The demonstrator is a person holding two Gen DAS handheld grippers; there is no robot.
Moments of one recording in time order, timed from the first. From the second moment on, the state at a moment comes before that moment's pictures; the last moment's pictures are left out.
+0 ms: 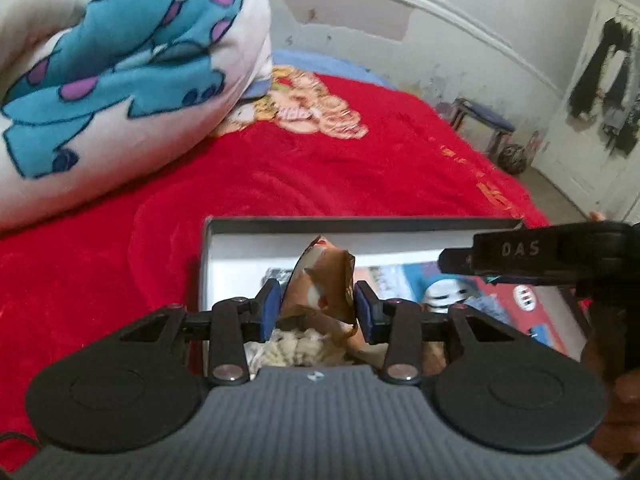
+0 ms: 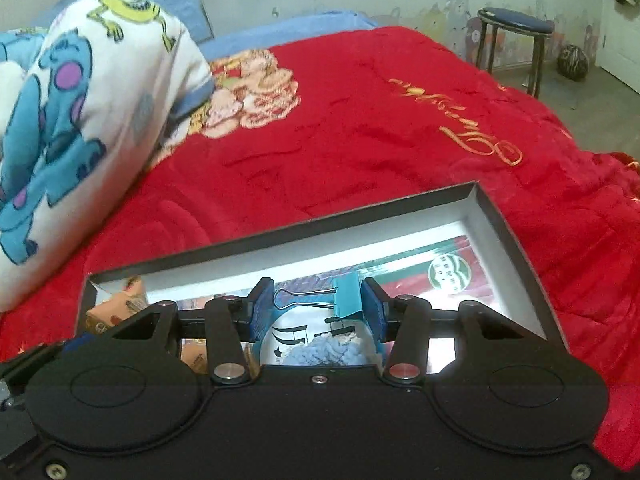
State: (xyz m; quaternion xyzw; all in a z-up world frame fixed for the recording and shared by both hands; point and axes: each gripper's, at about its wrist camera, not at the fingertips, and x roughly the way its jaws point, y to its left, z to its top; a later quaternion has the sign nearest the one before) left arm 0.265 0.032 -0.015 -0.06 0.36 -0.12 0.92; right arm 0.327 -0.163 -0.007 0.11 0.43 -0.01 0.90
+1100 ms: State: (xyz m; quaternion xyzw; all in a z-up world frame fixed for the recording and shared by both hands) left arm 0.158 0.014 0.069 0.02 0.21 -0.01 0.98; right arm 0.190 -0.174 0.089 0.04 0.33 -0.10 0.94
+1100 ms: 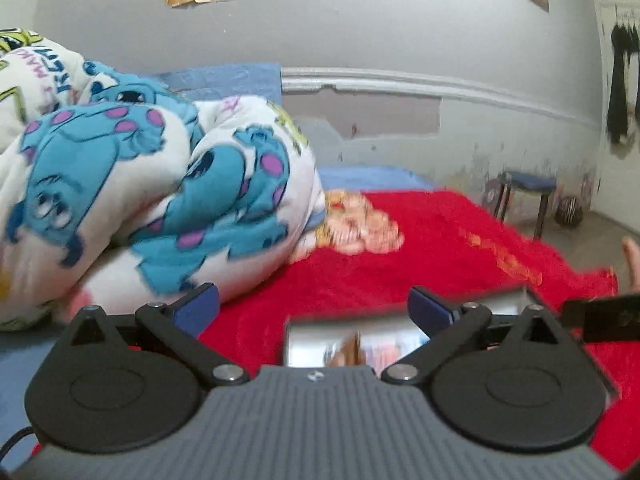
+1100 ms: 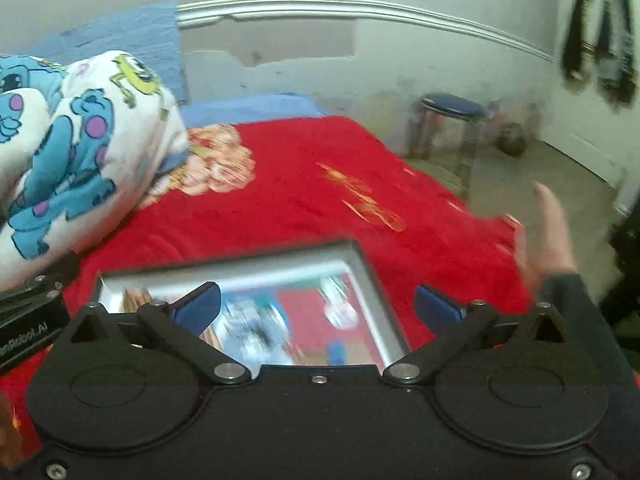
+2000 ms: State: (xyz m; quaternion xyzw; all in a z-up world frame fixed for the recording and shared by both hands) left arm 0.077 0.033 -0.045 0.00 0.35 0.05 0.93; right arm 0.064 -0.143 -0.064 0.00 0.32 -0.08 0.94
